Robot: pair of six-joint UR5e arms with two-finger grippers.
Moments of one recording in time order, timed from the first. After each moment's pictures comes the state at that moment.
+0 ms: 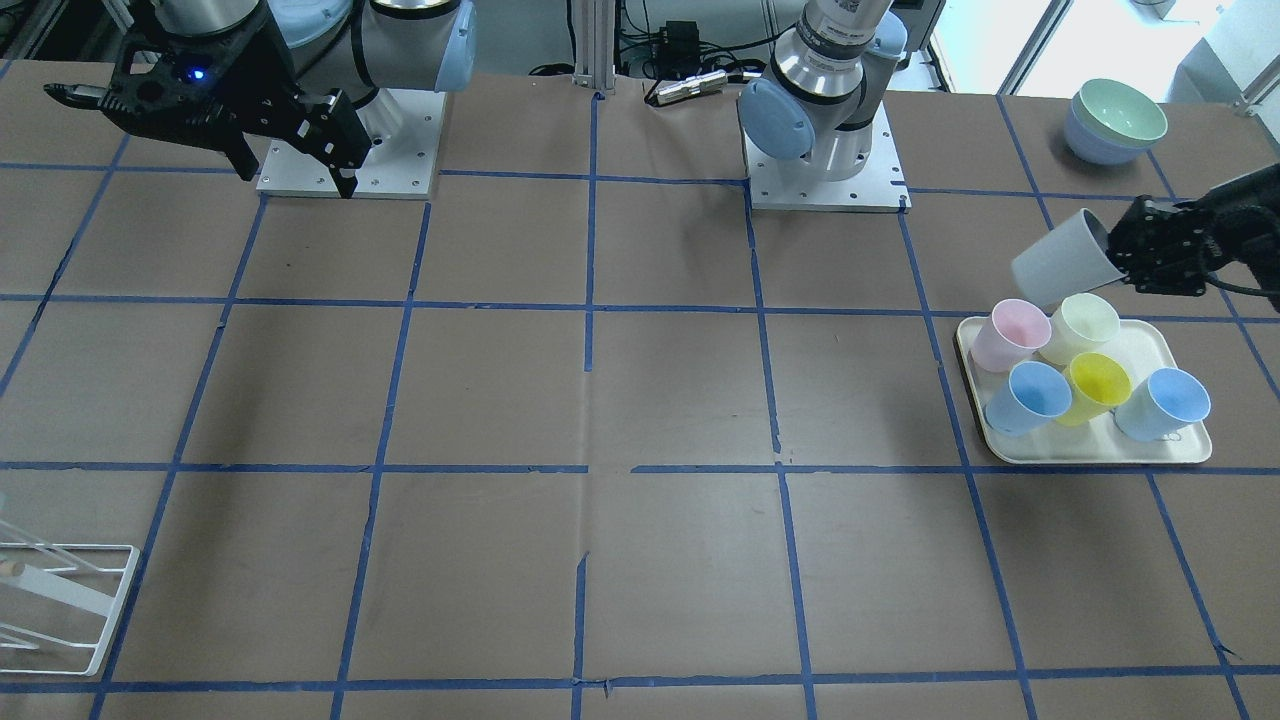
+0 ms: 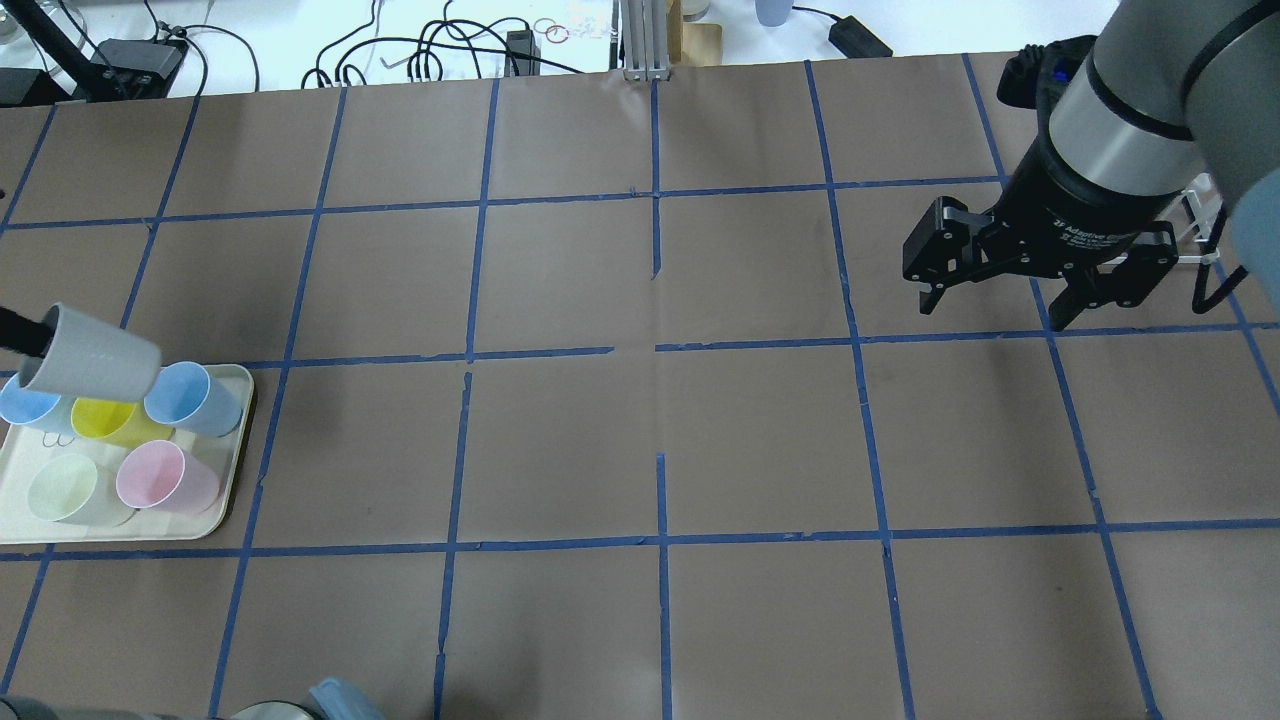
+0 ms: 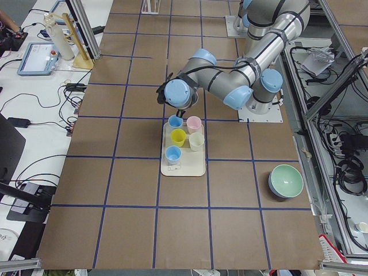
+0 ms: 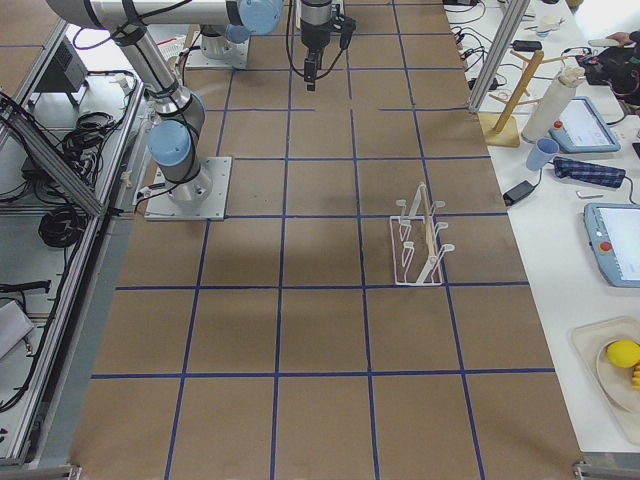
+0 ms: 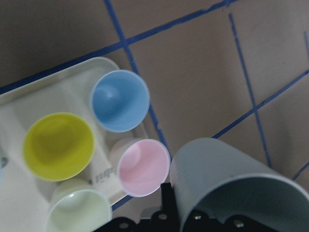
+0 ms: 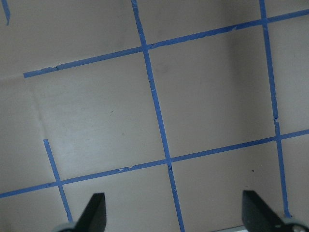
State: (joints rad) left arm -0.82 -1.72 -1.59 -1.96 1.19 1.20; right arm 1.54 -1.76 1.72 -1.52 -1.56 0.17
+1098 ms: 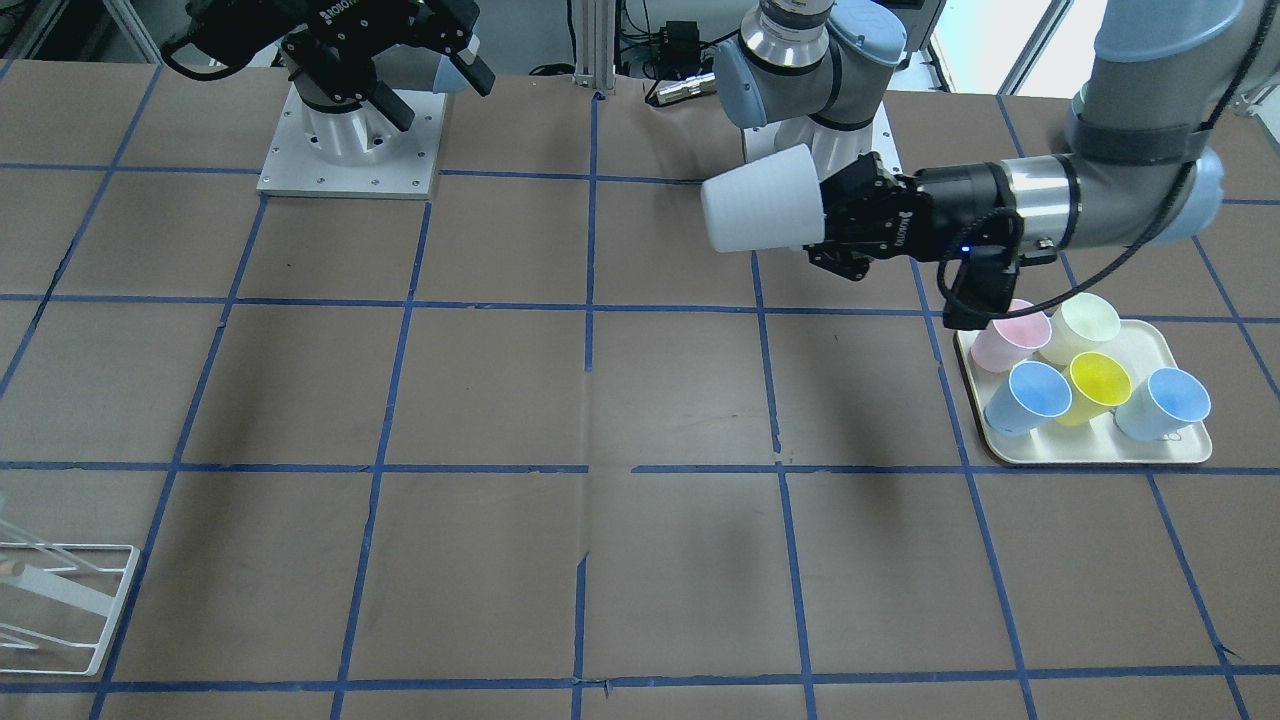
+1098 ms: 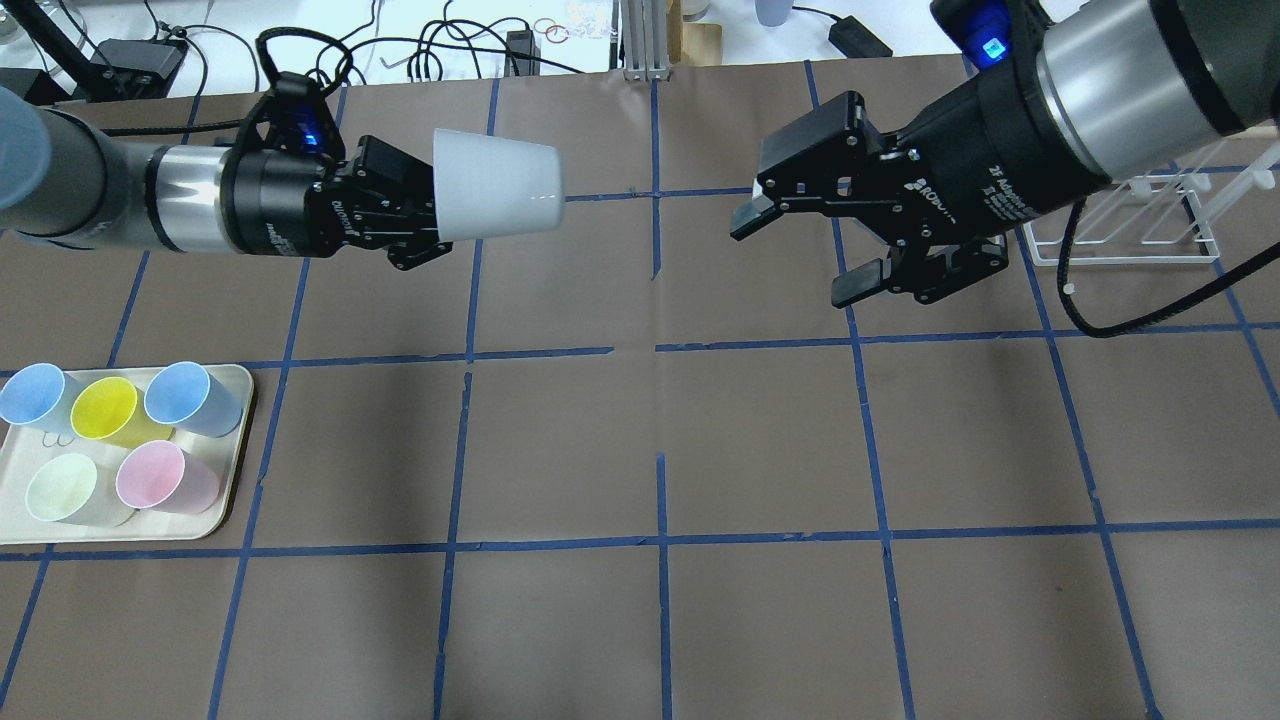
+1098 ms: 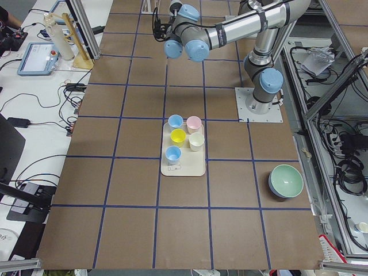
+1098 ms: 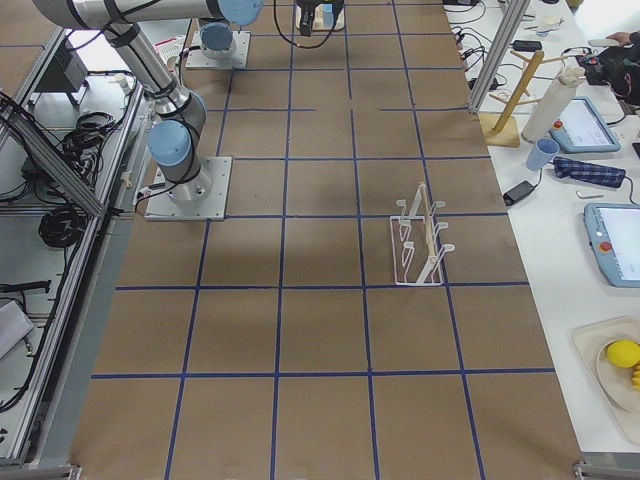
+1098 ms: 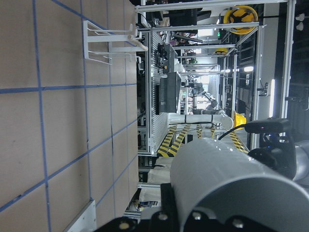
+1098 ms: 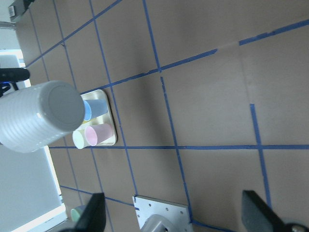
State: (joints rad) left arm -1.33 -1.68 -1.69 -2.46 0.28 1.12; right arm 1.50 -1.81 1.73 -1.49 -0.81 0.15
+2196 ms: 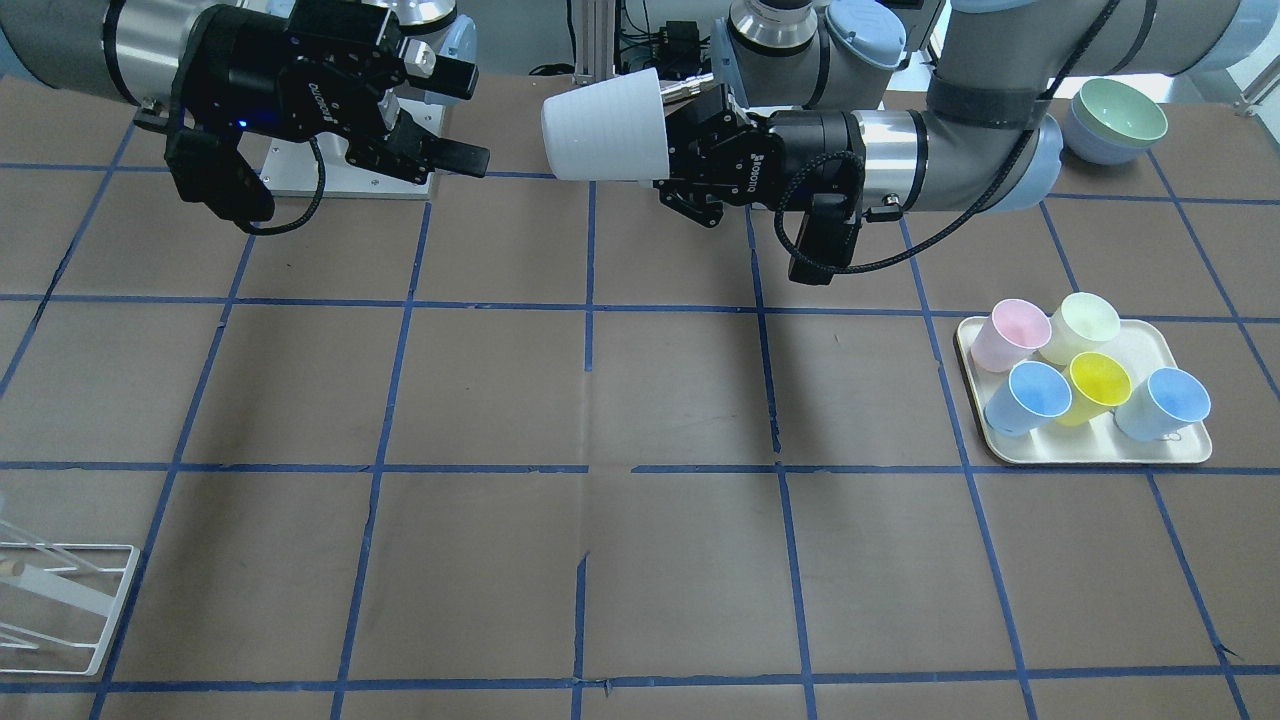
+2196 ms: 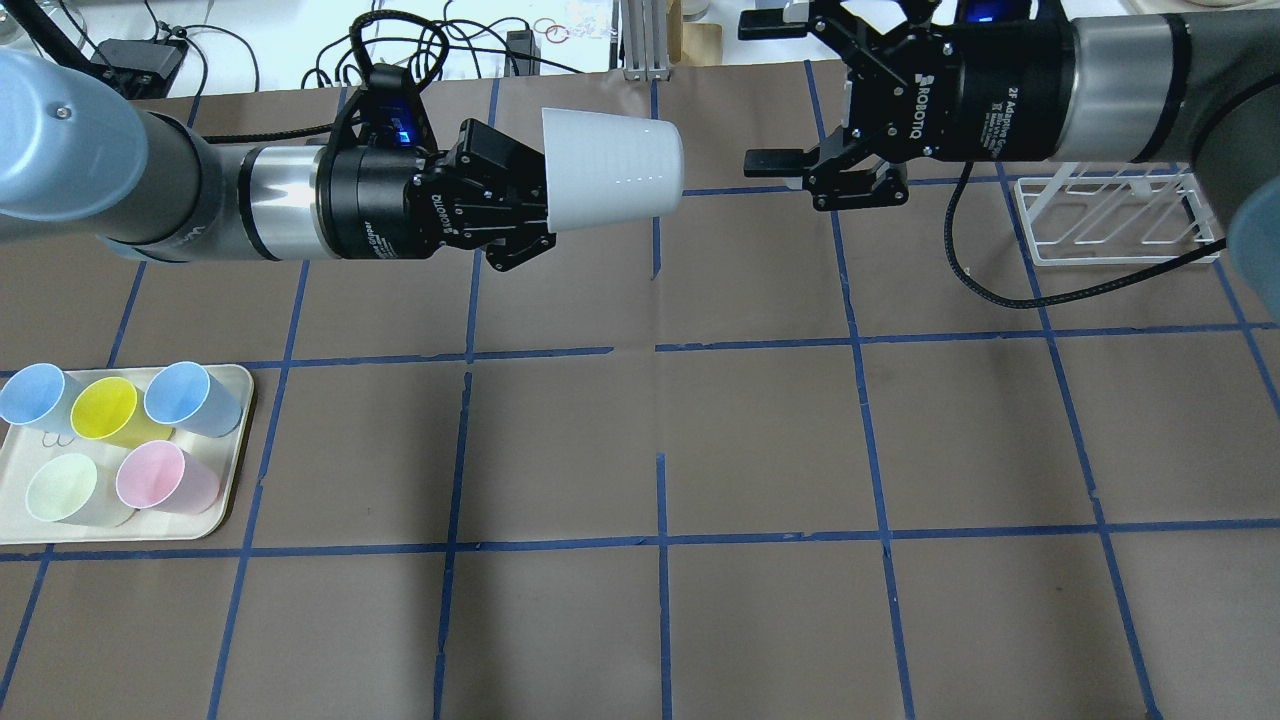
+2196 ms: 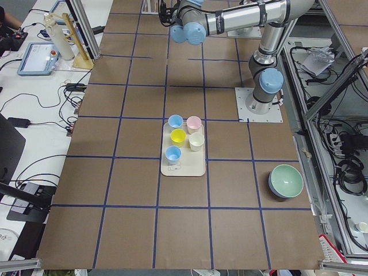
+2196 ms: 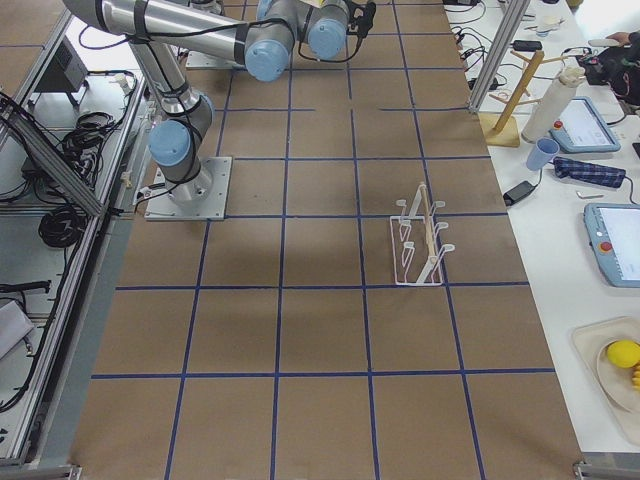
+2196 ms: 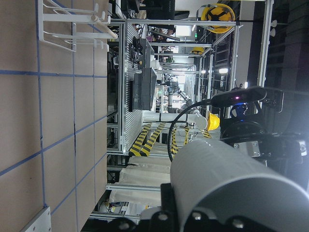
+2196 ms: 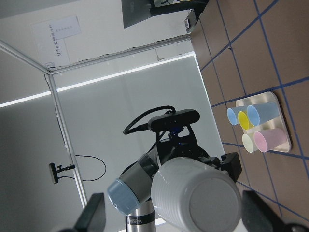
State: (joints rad) left arm -1.46 -1.64 -1.69 -2.53 0.14 1.13; right arm 1.37 -1.68 1.85 -1.46 -0.08 -0.03
